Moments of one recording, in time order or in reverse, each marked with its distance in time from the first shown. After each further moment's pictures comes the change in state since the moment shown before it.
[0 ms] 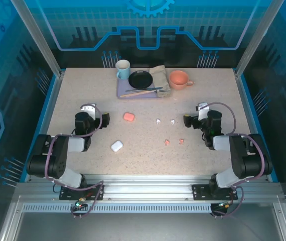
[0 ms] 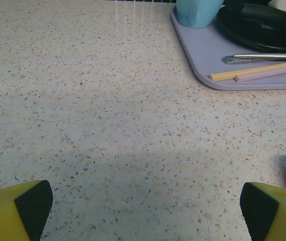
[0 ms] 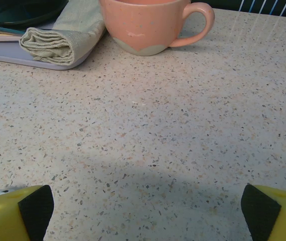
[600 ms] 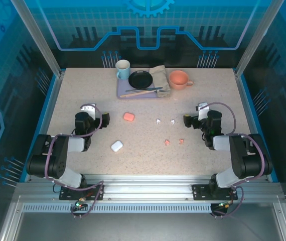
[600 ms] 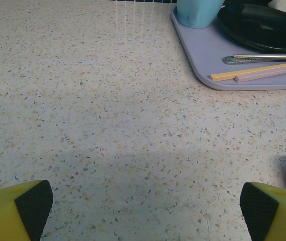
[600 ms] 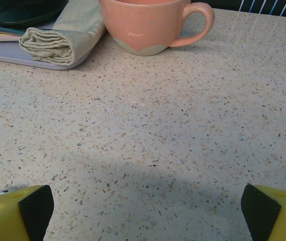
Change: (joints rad) left arm 0.002 0.000 0.002 -0.003 0.000 -0.004; right arm 0.000 0.000 0.000 0.000 0.000 0.000
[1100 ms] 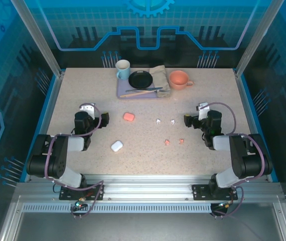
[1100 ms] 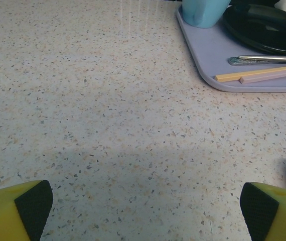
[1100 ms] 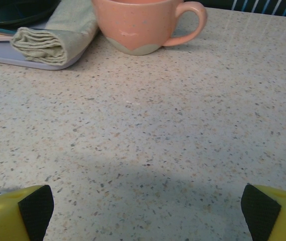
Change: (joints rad) left arm 0.011 0.000 0.010 -0.020 0.001 -0.021; right arm 0.000 -0.003 0.001 -0.007 0.048 0.010
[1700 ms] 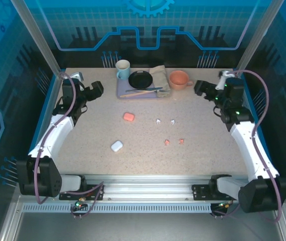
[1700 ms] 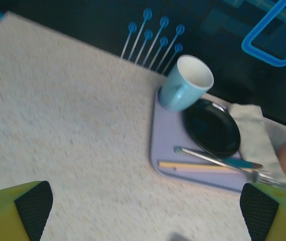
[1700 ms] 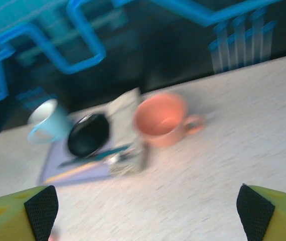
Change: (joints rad) left arm 0.000 -0.208 0.634 -0.925 0.008 -0.384; right arm 0.053 -0.322 0.708 -1.023 -0.040 0.467
